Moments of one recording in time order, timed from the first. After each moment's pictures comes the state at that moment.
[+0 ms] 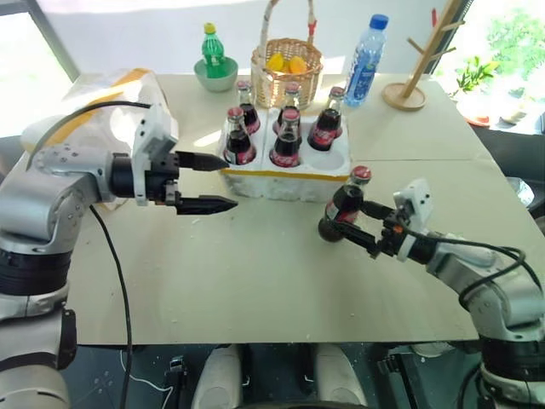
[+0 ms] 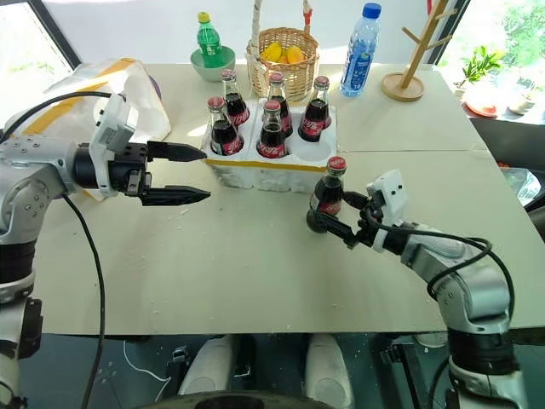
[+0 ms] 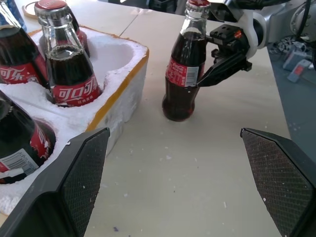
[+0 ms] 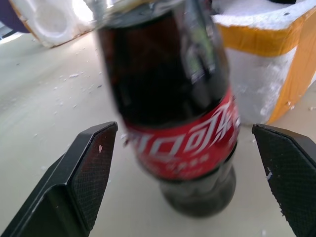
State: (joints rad) left arm -0.68 0.82 0.05 -0.17 -0.58 0.80 -1.22; right arm -0.22 -0.57 -0.16 -0.31 0.61 0.75 0.64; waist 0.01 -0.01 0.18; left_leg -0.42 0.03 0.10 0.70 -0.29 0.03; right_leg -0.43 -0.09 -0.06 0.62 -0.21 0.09
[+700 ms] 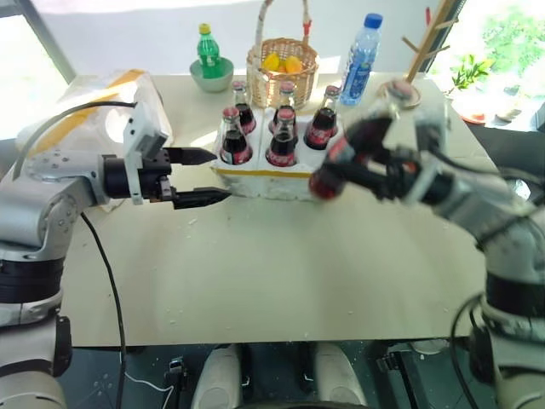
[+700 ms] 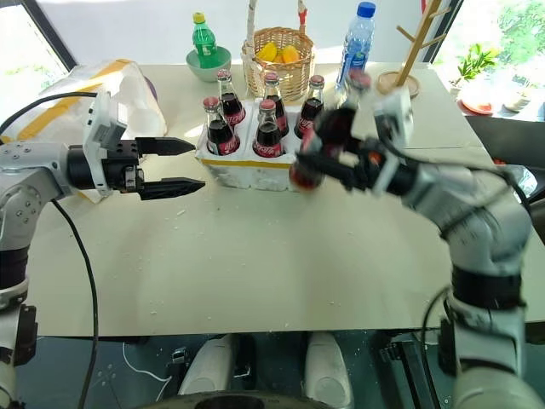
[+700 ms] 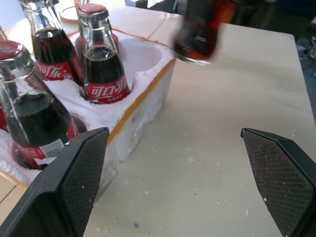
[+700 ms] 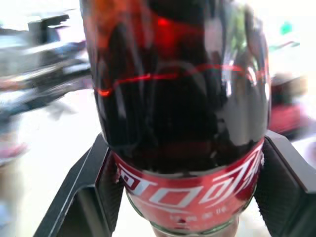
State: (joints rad) left arm -0.63 0.84 0.09 -0.18 -0.60 0.77 -1.11; right arm -0.74 -0.60 -0.14 -0.10 0.72 0.81 0.60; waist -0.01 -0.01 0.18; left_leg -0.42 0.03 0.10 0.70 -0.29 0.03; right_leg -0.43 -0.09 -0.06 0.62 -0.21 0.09
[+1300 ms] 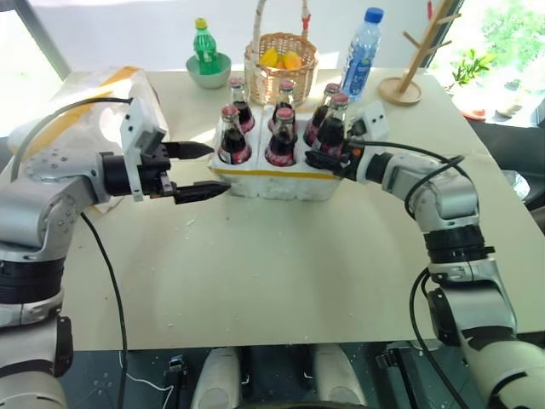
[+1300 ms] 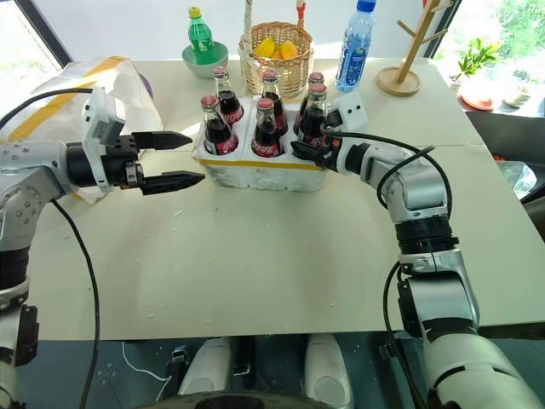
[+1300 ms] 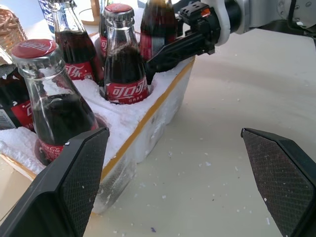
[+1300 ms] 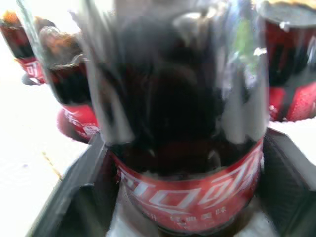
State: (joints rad) left arm -0.63 0.83 0.10 -0.18 -0.60 0.75 -1.07; right arm -0.85 -0.46 0.03 0.26 0.40 0.66 0.59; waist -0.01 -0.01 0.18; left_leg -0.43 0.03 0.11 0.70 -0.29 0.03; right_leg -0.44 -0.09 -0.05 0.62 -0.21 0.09
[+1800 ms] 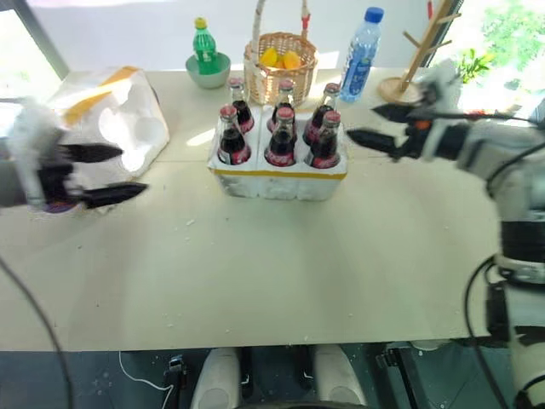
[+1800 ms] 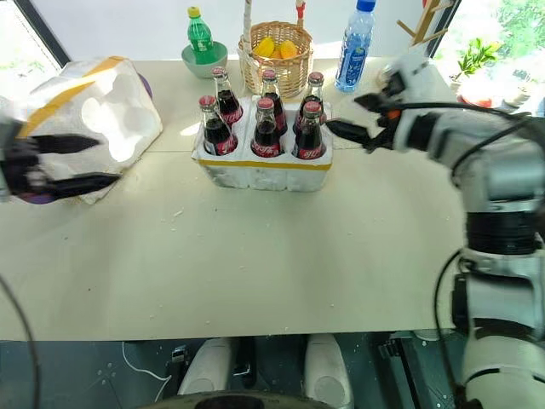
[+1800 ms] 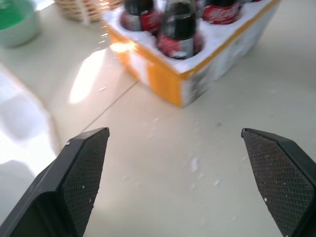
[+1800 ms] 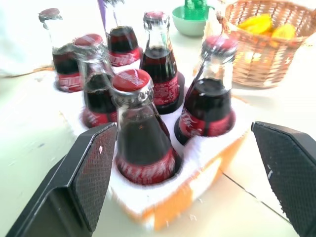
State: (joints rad) left arm -0.28 1.29 0.49 0.04 -0.52 0.67 -1.24; right arm -0.84 -0.90 -0.12 0.02 0.56 0.85 0.96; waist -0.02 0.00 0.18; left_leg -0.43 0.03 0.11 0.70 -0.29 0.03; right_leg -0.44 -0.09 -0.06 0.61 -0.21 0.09
